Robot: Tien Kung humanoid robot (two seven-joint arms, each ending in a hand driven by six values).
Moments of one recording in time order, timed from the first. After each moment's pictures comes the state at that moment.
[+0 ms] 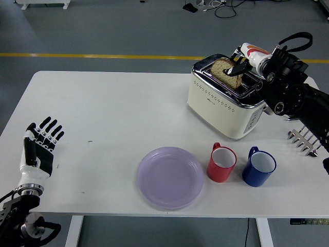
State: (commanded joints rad) left arm 0.02 0.00 -1.54 -1.27 0.84 0.05 -0.28; right arm 1.28 0.00 0.22 0.20 -1.18 -0.08 -0.09
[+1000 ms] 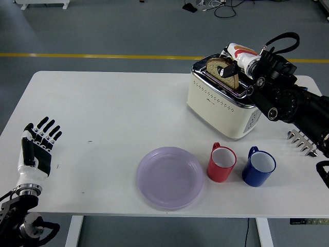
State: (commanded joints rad) left arm 0.03 0.00 -1.55 -1.26 0.83 0.04 -0.28; right arm 1.24 -0.01 0.43 0.40 -1.44 -0.12 -0.12
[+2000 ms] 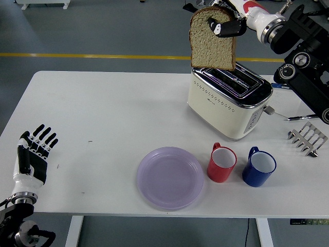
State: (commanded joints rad) left arm 0.08 0.01 -1.56 -1.27 0.83 0.04 -0.29; right arm 1.08 -0.32 0.76 1.20 -1.38 -0.03 -0.35
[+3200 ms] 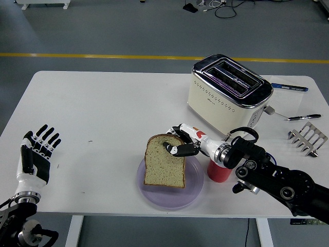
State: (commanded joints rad) left arm 0.06 0.00 -1.54 -1.26 0.83 0.04 -0.29; right arm 0.77 -0.18 0.33 1.11 -0.99 -0.22 0.01
